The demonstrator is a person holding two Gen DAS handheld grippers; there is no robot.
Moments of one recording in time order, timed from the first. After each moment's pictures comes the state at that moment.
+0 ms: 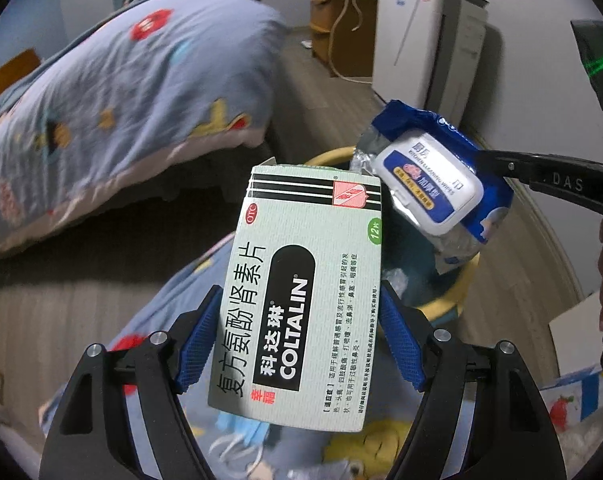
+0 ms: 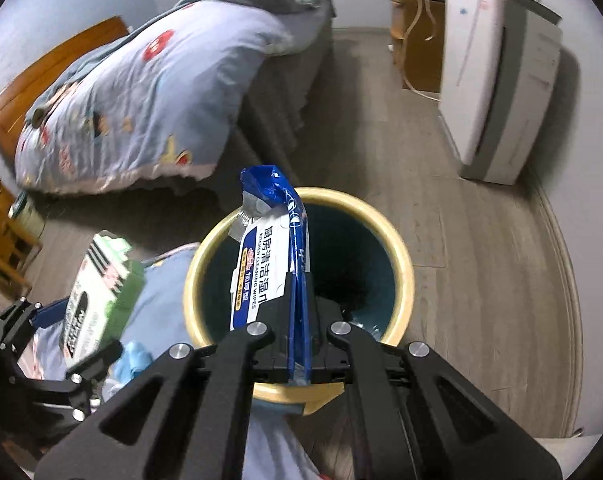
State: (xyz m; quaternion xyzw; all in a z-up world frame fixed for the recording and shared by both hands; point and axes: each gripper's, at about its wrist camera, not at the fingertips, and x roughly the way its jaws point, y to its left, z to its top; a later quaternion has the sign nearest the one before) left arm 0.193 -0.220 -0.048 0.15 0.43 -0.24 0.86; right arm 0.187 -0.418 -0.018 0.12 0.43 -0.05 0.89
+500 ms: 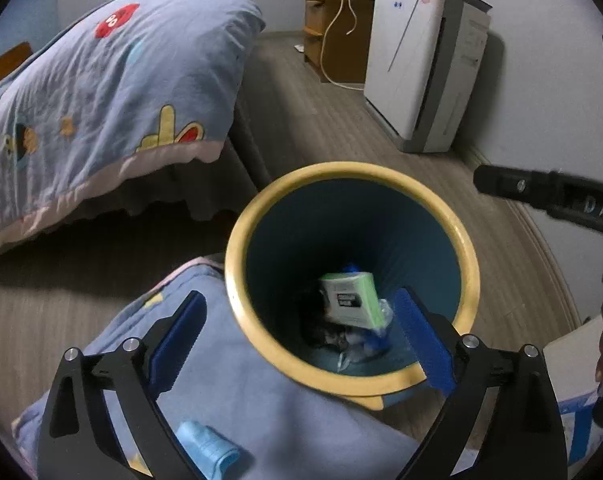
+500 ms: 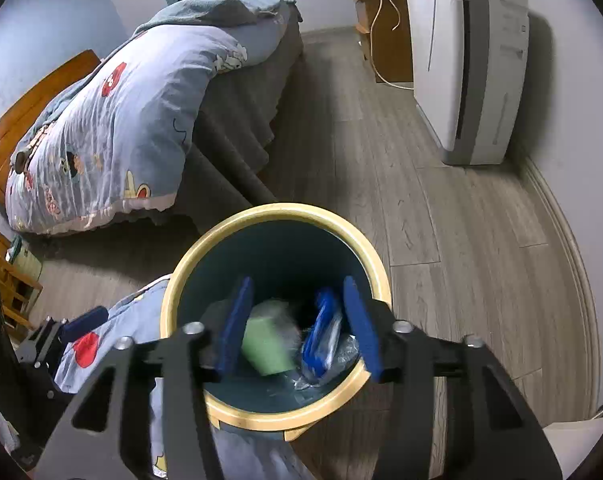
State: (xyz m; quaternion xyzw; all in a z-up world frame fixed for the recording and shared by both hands) left arm 0.226 -0.260 -0.077 0.13 0.43 -0.25 0.86; right arm 0.194 -0.450 -0.031 0.17 0.42 -0.07 0.89
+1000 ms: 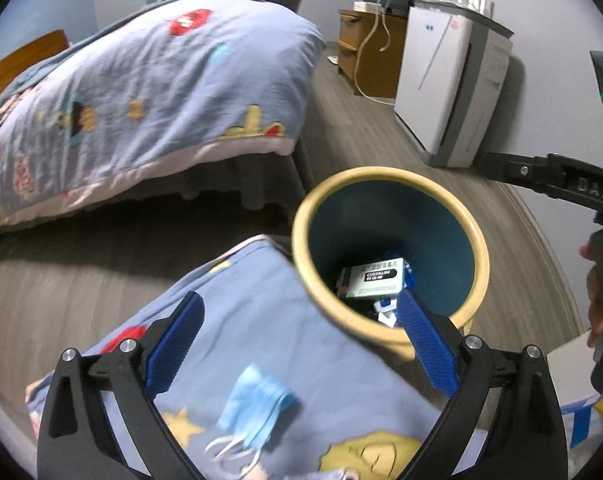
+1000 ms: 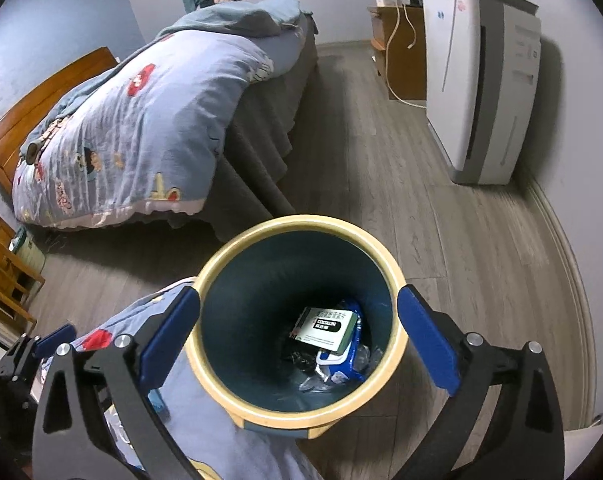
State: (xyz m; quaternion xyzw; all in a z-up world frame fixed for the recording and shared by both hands) left arm 0.191 -0.187 -0.040 0.10 0.41 -0.20 0.88; right arm 0.189 -0.413 -0.005 0.14 0.40 -0.05 0.90
